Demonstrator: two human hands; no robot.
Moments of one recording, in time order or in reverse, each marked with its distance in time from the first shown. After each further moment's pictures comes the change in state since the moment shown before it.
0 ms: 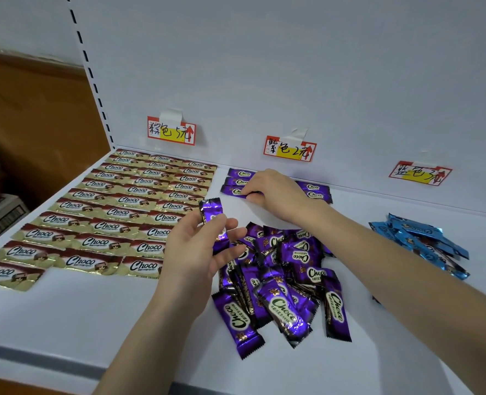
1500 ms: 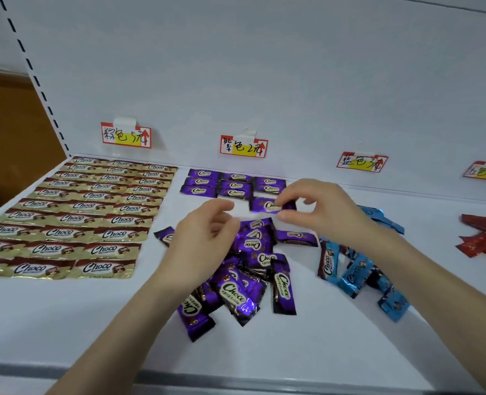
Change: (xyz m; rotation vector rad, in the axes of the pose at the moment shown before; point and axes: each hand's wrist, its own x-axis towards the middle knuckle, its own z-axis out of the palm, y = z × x) left_hand -0.004 -0.020 0.034 0.900 -0.276 0.382; right_hand -0.134 0.030 -0.055 0.412 0.233 0.131
